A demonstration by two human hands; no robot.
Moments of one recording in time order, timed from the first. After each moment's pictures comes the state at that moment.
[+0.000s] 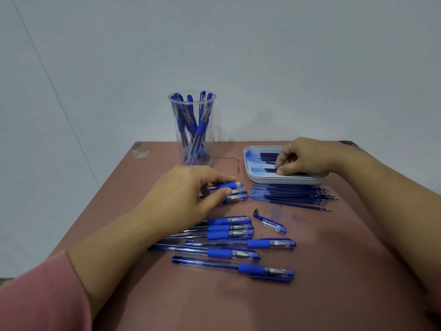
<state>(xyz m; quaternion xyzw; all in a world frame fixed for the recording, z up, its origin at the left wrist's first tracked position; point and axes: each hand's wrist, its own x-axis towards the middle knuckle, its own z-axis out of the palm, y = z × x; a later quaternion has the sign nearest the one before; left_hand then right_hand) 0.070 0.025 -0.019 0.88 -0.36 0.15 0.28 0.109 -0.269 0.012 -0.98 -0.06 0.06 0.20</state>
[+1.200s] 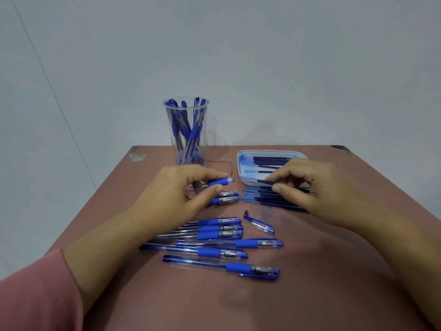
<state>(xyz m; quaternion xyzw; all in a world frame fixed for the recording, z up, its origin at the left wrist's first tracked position) 0.066 0.023 -0.018 0.85 -0.37 0.17 0.33 0.015 -0.246 -0.006 -0.91 -0.22 -0.20 0.29</state>
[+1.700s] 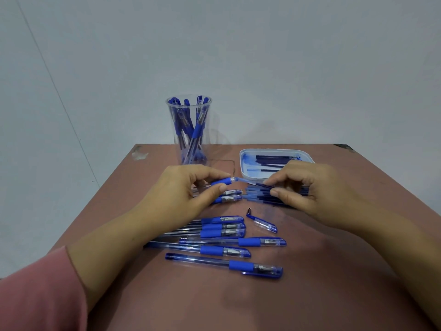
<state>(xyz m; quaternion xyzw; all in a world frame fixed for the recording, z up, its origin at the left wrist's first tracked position) 0.065 0.021 -0.018 0.85 -0.35 0.14 0.36 0.017 -0.241 -0.011 -0.90 -0.26 -0.21 0.28</state>
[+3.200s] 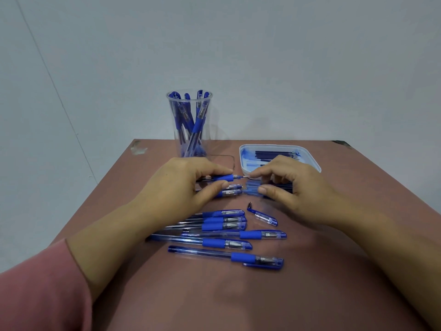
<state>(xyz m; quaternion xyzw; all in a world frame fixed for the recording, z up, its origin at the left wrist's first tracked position) 0.067 0.025 -0.017 0.86 -0.39 0.19 0.28 0.025 -0.224 -0.021 -0.91 -0.23 -0.17 0.29</state>
